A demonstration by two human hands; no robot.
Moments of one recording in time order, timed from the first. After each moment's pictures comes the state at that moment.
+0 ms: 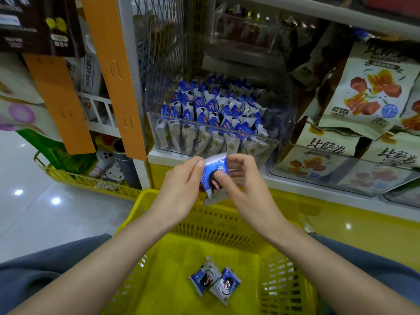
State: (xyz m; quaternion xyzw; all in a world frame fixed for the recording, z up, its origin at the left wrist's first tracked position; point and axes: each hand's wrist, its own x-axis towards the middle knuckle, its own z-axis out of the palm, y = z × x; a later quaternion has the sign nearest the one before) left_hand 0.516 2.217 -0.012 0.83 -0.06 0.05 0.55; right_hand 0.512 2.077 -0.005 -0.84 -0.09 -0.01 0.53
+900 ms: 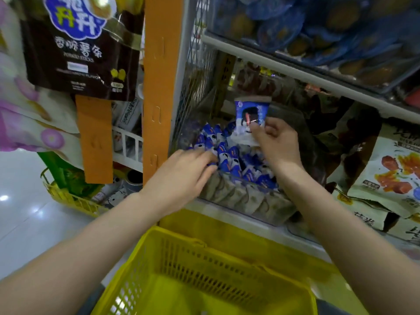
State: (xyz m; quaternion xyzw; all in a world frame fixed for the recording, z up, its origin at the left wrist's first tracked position) left_hand 0.586 2.279 0.034 0.94 -0.22 0.19 0.20; right_hand 0.646 2.105 0.079 -0.82 -0.04 -0.17 0.54
